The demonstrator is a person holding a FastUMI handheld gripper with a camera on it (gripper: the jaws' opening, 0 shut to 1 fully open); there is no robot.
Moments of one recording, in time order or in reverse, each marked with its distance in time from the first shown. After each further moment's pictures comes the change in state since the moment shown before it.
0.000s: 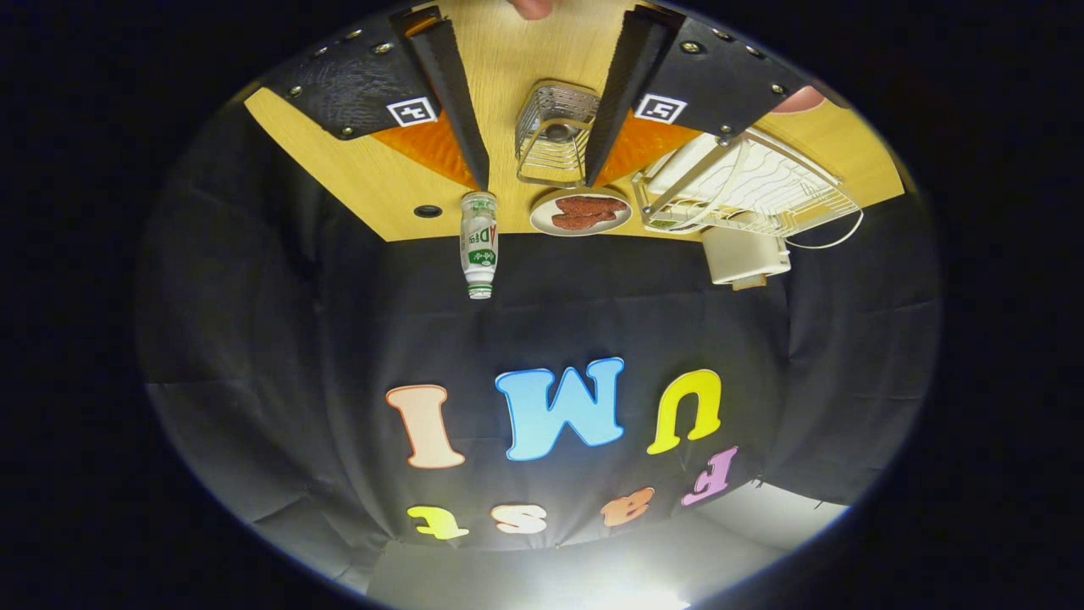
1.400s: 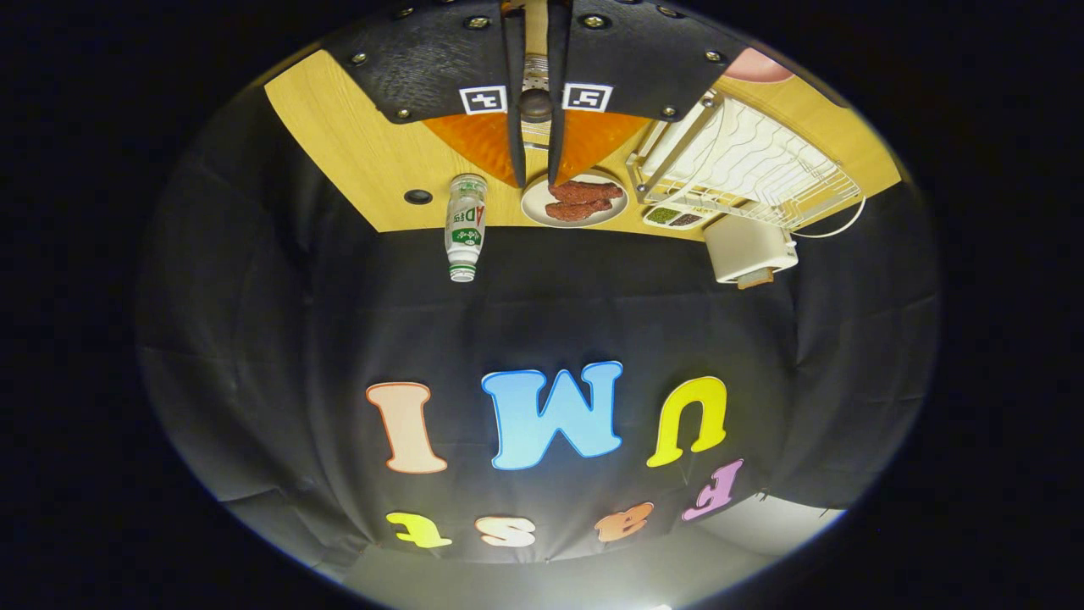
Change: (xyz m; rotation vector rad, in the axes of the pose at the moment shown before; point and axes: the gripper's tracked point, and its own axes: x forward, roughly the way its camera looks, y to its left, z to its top) arm 0.007 0.023 0.070 -0.045 0.063 -0.030
